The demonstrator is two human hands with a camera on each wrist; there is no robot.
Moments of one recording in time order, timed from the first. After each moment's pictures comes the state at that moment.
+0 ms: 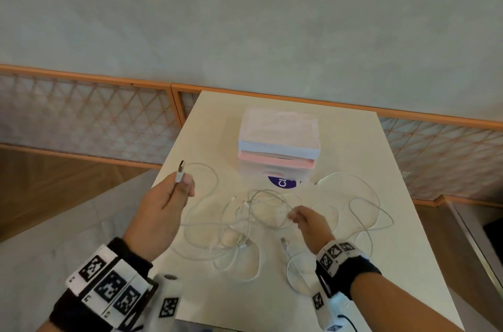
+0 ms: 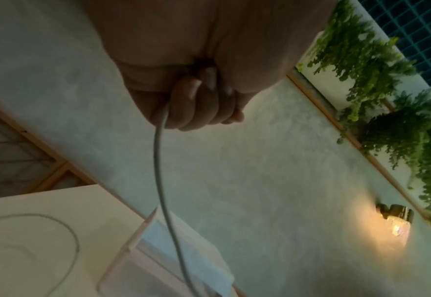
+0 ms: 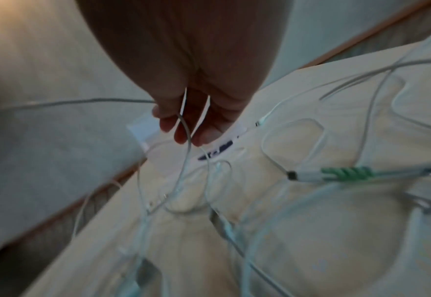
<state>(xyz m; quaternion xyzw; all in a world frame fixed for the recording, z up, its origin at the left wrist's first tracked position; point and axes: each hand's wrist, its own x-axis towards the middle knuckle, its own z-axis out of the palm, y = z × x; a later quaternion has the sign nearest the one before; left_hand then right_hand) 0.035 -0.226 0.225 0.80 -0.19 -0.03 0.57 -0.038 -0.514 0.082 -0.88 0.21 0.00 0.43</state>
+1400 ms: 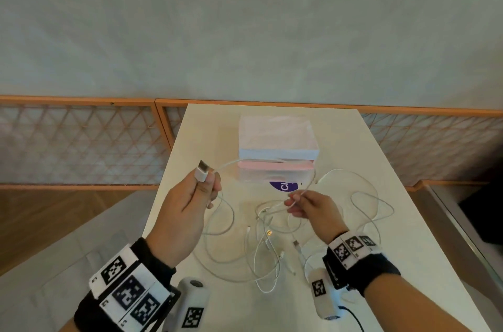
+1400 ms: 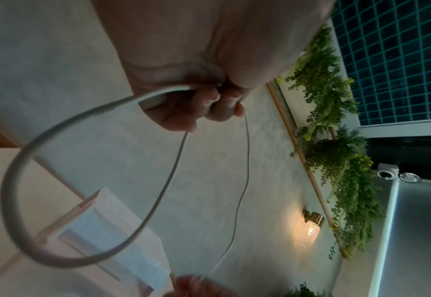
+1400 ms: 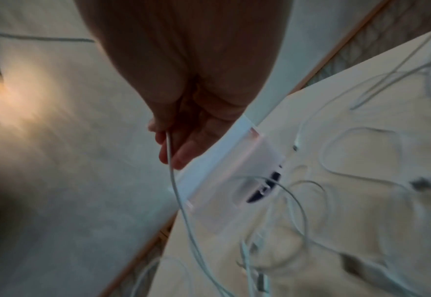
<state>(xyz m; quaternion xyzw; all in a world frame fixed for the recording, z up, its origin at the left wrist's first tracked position) 0.059 -0.222 0.243 0.72 -0.29 -0.07 0.62 -0.018 -0.471 0.141 -0.72 0.26 -0.11 0.63</state>
